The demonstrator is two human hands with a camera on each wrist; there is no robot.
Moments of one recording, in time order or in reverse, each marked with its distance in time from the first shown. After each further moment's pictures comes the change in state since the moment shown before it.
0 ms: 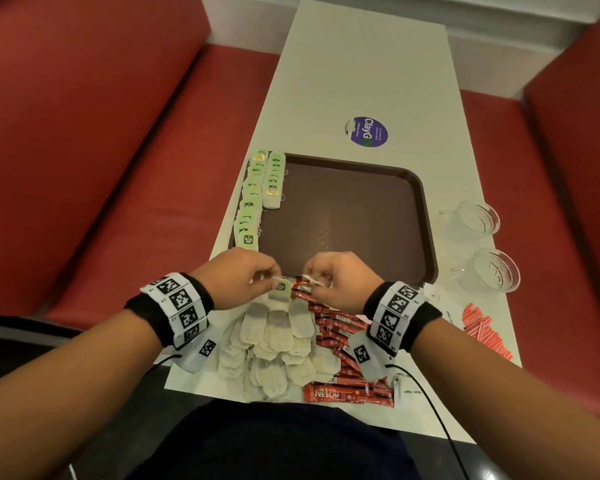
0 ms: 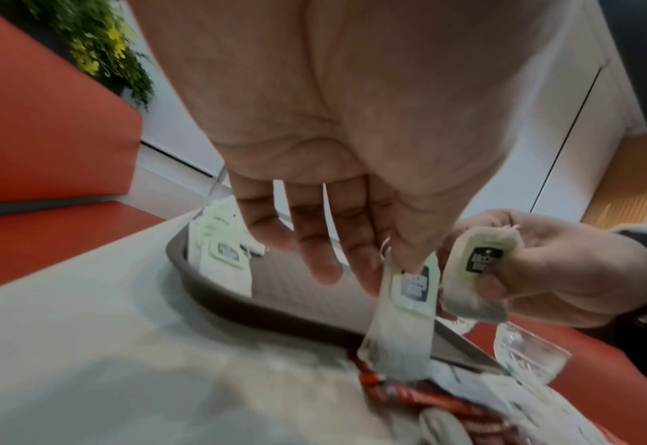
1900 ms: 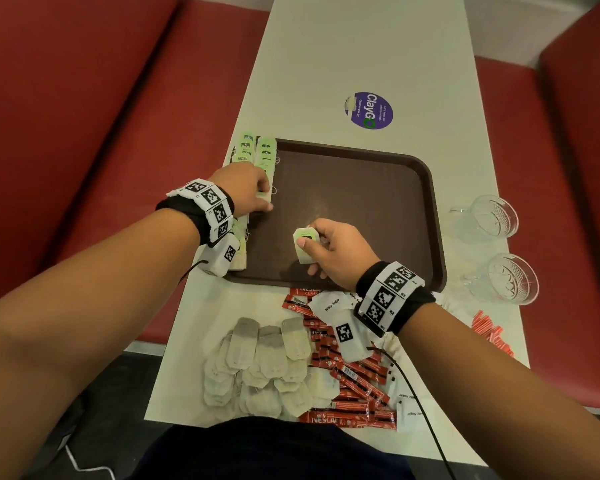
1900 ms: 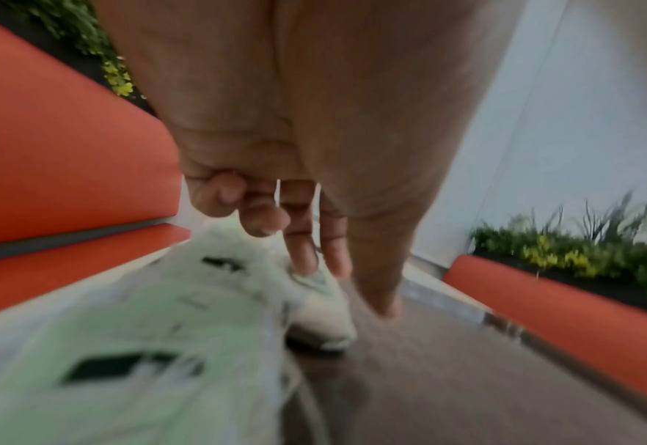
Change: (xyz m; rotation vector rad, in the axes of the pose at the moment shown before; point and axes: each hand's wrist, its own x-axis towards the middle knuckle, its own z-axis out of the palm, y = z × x) left_hand 0.155 -0.061 -0.061 0.196 0.054 -0.322; right_hand 0.054 0.009 -0.022 0.318 0.099 0.303
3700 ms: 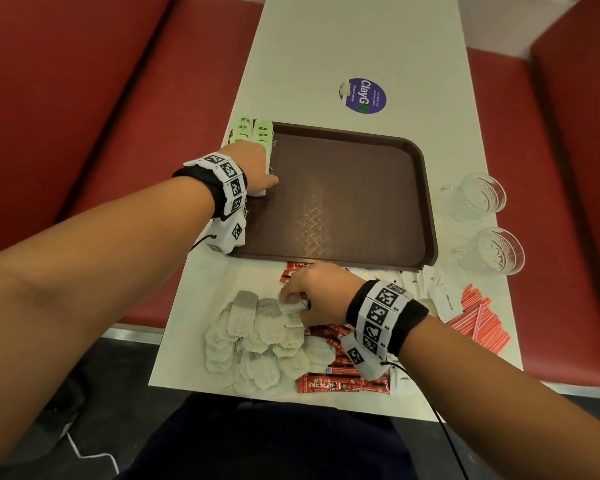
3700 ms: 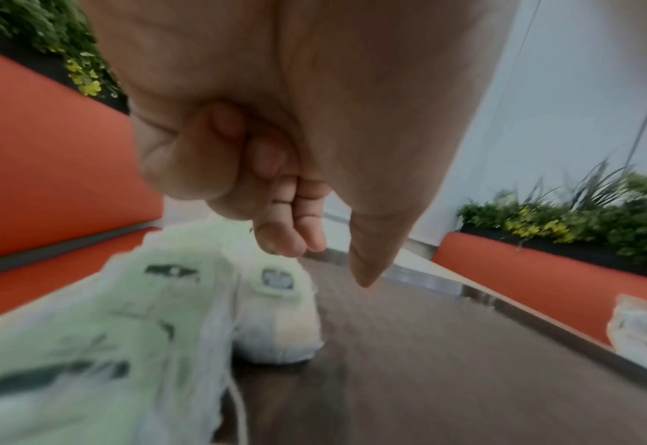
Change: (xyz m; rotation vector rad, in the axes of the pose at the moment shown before) left_hand -0.005 0.025 -0.004 0.219 -0.010 -0.080; right_hand -0.056 0.013 0.039 -0.670 -0.479 -0.233
